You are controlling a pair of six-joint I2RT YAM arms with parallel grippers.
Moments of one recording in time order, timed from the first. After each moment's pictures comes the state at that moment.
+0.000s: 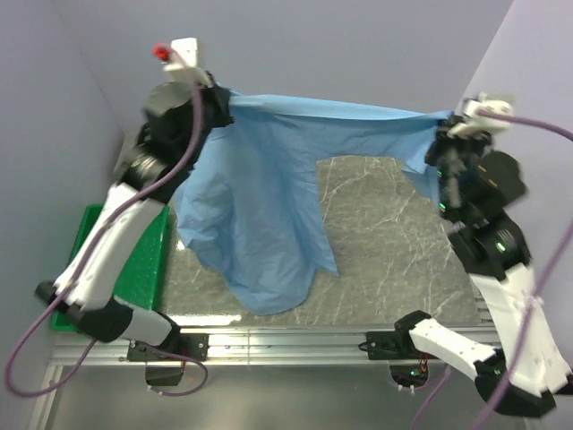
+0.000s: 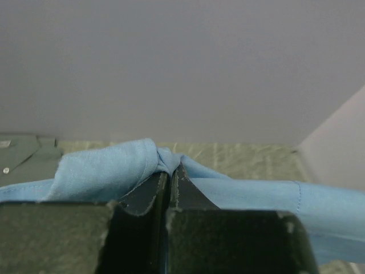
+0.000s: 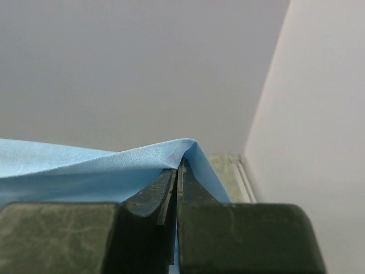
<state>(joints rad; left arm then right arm) -0.59 1.39 1.88 -0.45 -0.41 -0.27 0.45 0.95 1.52 -0.37 0.57 -0.16</state>
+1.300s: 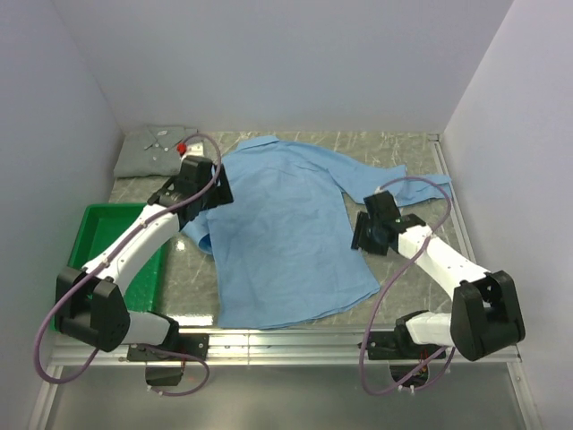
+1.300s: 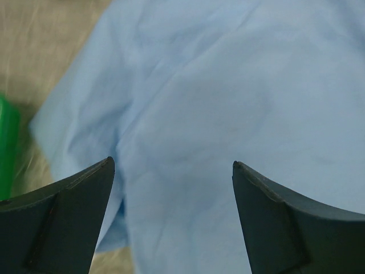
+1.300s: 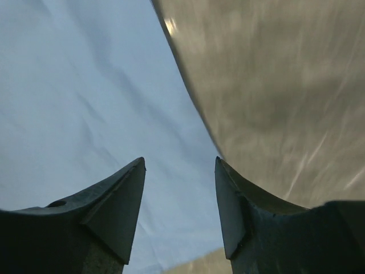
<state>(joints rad) -0.37 1.36 1.14 -0.44 -0.28 -0.50 0.32 1.29 0.84 -0.58 0.10 0.52</state>
